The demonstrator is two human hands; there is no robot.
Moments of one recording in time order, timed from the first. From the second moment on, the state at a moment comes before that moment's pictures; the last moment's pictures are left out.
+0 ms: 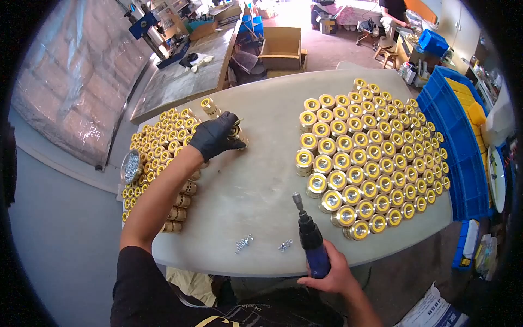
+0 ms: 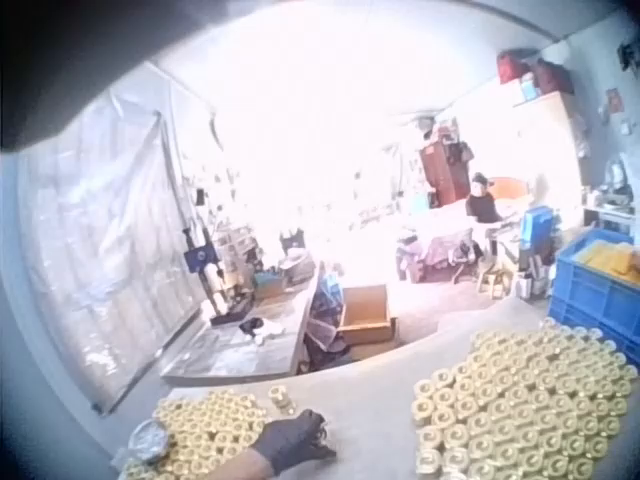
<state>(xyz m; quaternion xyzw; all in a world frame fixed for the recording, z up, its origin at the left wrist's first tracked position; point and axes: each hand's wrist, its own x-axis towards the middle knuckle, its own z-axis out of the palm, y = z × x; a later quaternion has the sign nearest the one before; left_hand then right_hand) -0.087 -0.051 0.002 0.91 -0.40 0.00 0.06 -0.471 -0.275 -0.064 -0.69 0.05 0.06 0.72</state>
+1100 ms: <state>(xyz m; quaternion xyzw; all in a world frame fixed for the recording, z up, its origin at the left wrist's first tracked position) -0.307 -0.002 0.080 0.72 -0.18 -0.38 0.56 -0.518 -0.253 -0.032 -0.87 -0.13 -0.06 0.47</state>
